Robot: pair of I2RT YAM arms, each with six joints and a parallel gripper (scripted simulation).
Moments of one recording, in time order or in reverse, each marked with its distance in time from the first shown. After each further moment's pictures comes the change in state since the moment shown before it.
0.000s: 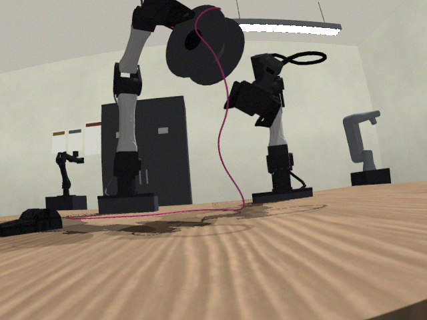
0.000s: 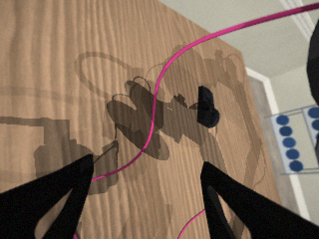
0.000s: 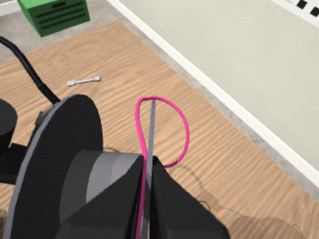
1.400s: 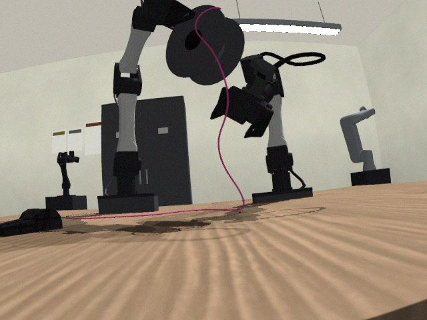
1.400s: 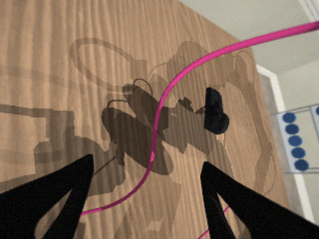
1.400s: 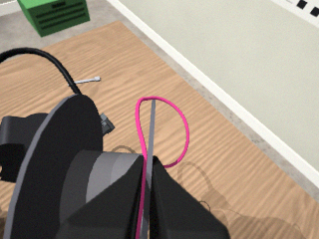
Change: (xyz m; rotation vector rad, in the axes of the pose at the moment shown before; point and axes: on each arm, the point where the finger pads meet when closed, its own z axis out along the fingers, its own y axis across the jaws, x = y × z) left arm 0.001 0.000 0.057 -0.017 0.033 -0.006; right arm 0.000 0.000 0.000 0.000 0.000 0.000
